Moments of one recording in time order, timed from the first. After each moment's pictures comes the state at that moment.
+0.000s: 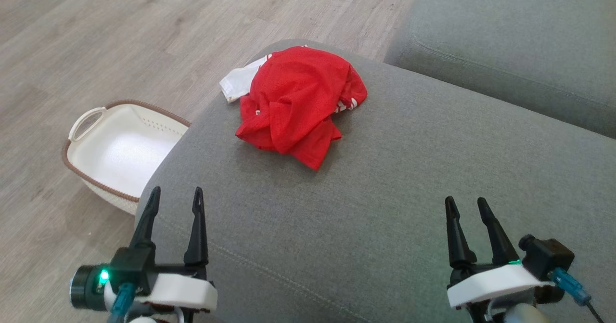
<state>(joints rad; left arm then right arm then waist) 0.10 0.06 -0.18 0.02 -0.05 0.10 -0.25 0.01 -0.04 0.13 0.32 0.36 0.12 -0.25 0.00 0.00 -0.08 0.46</state>
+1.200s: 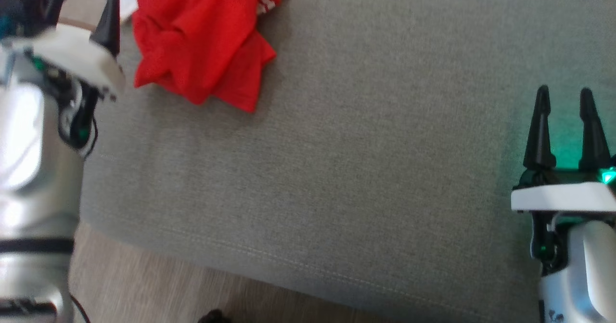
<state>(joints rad) -0.77 0.27 -0.15 0.59 -0.20 -0.13 -0.07 -0.20 -0.05 -0.13 0.15 0.17 0.12 -0.24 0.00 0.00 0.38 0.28</state>
